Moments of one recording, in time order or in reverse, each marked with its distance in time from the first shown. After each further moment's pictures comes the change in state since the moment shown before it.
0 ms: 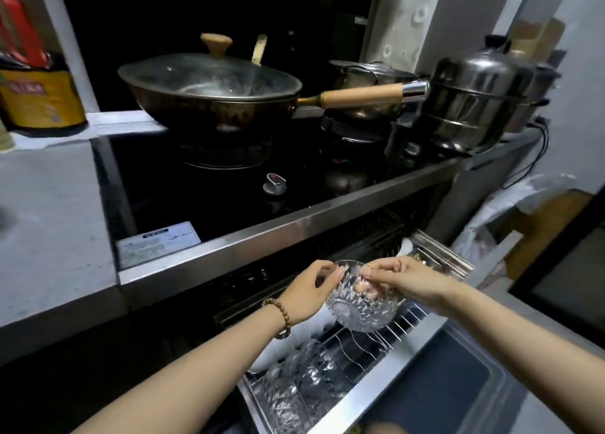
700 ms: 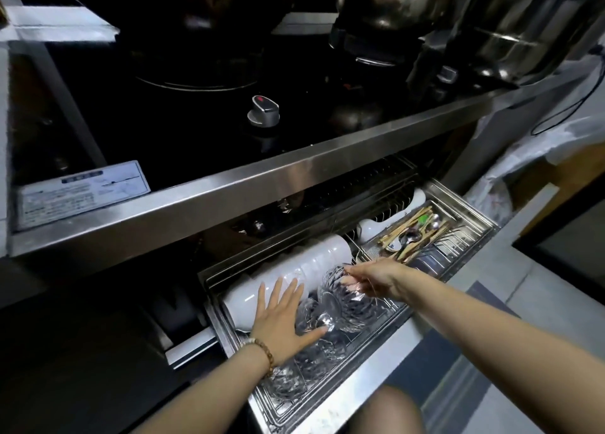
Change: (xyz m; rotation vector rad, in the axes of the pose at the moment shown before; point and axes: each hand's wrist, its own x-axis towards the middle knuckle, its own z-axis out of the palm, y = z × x) left_hand -0.020 -0.163 0.060 0.831 -0.069 -0.116; right_hand 0.097 0.116 0.024 0.074 0.131 0.585
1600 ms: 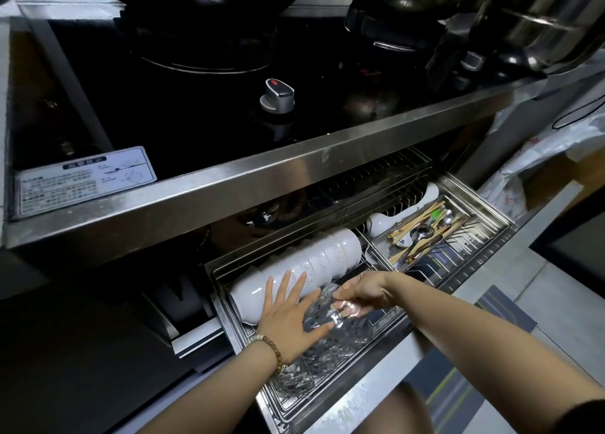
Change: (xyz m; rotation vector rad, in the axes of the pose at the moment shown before) left_hand 0.000 -0.003 0.007 0.008 0.003 0.020; right_hand 0.044 0.014 0.027 -0.333 -0.411 0.200
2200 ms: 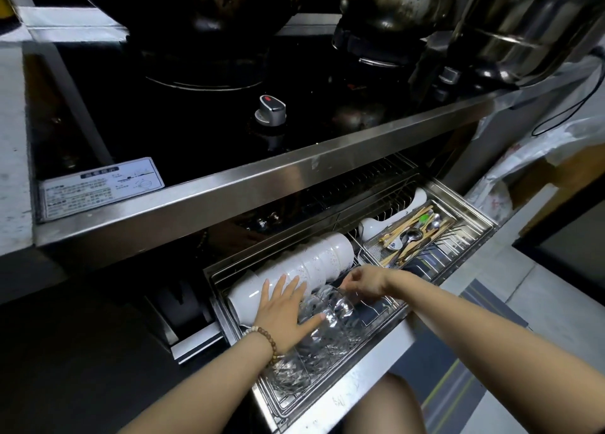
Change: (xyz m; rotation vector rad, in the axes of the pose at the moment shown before) left_hand -0.001 0.002 -0.023 -0.055 -0.083 -0.022; right_hand -0.043 -0.001 0.000 -0.302 0.331 -0.192
